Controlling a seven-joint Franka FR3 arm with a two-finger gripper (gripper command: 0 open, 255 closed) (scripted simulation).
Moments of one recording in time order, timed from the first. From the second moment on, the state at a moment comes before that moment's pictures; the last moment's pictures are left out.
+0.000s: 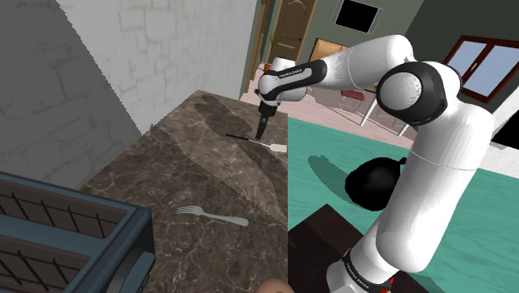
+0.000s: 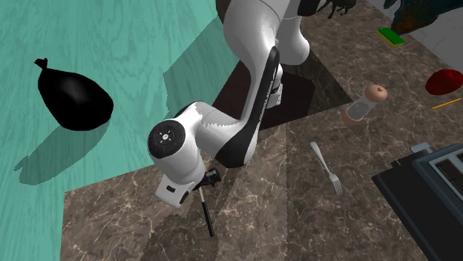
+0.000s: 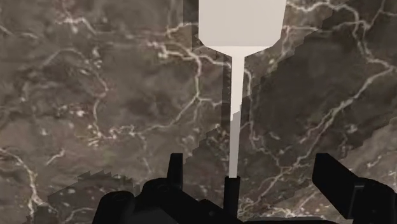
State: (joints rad) arm 0.11 0.23 -0.22 -1.94 0.12 2.20 -0.91
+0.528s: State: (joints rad) arm 0.11 0.28 -0.21 -1.96 0.14 2.27 -0.93
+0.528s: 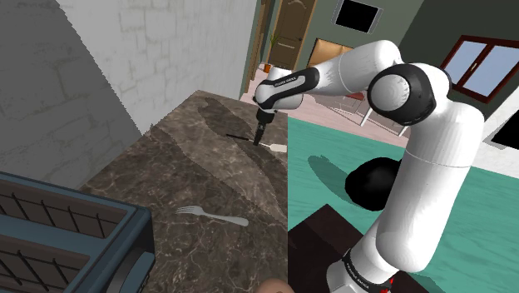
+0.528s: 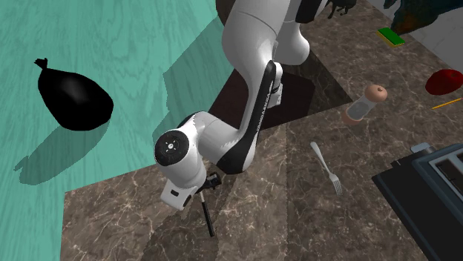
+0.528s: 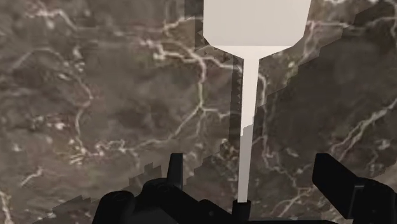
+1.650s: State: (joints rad) arm 0.11 0.27 -0.21 -1.95 0.14 2.26 -0.92
